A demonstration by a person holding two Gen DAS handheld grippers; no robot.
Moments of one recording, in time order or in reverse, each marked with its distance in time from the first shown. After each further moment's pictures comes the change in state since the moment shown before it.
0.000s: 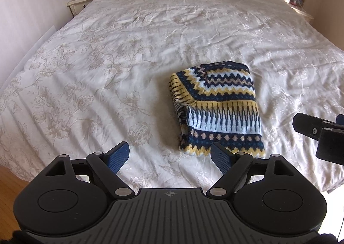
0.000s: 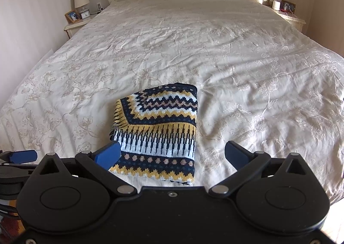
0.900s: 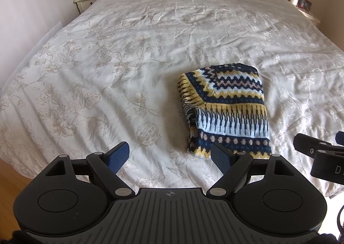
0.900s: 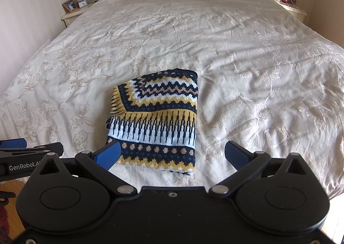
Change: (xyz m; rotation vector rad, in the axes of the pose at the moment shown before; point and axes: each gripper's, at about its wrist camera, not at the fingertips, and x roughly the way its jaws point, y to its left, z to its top) left arm 0.005 0.012 0.005 -0.025 0.004 0.020; right arm 0.017 0.001 -0.006 -0.006 0.070 -0.012
